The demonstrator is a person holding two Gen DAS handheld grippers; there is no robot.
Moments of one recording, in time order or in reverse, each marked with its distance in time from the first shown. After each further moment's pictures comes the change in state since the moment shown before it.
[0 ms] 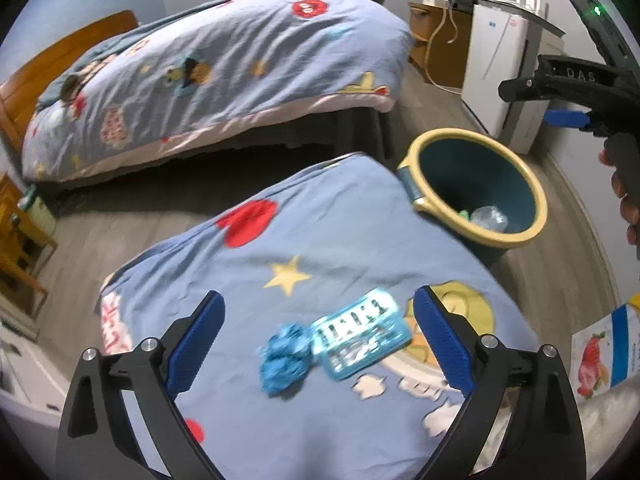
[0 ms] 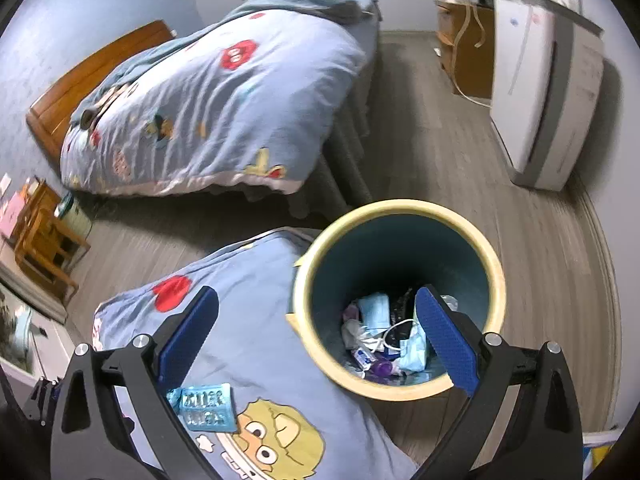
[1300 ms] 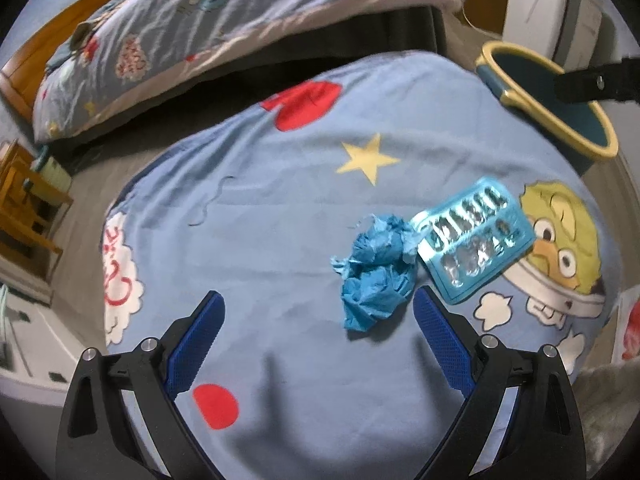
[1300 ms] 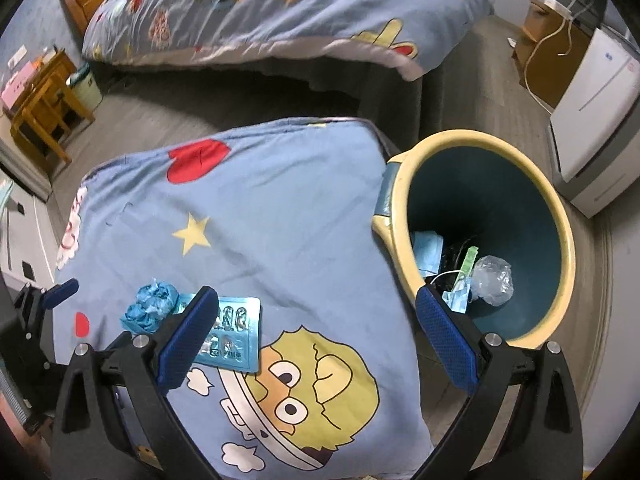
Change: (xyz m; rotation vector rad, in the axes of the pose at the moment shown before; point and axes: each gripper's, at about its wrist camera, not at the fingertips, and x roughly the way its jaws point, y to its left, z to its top) left arm 0.083 0.051 -0.073 0.021 0.205 0.087; right arm 0.073 0.092 -0.075 -0.297 0.275 -0.025
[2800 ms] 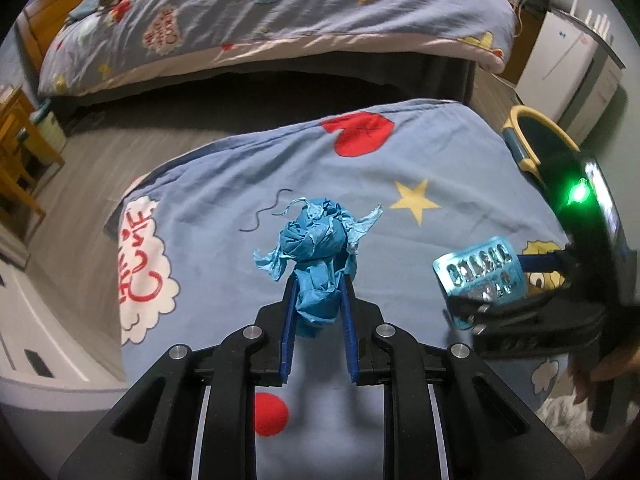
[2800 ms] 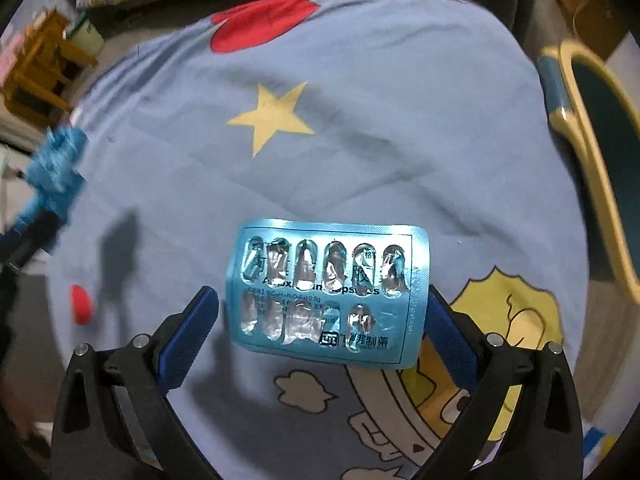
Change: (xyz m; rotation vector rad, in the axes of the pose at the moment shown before) left arm -0.021 0.080 0.004 -0.191 -0.041 -0.104; right arm 0.102 0.108 -0.037 -0.011 0.271 0.044
